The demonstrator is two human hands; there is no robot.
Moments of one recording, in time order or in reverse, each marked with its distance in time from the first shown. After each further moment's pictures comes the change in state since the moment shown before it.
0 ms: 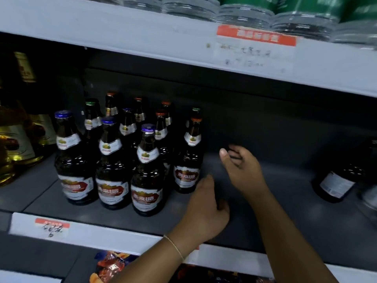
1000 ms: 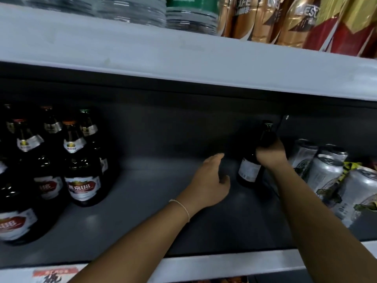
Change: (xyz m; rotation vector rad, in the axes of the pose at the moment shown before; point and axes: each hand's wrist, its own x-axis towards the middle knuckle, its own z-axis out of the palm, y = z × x) left_hand 0.099 0.127 0.176 -0.009 -0.215 0.197; right_hand 0.097 0.131 -0.287 -0.590 0.283 0.155
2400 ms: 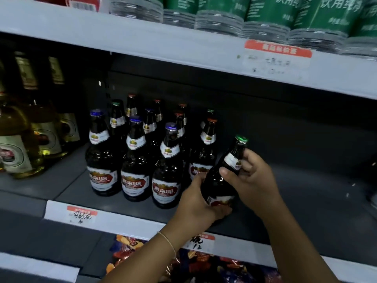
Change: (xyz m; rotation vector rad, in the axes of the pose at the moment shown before) left_hand -0.207 -0.121 -0.187 -0.315 0.311 -0.211; right_hand -0.265 -0.272 0.090 0.787 -0.427 -0.296
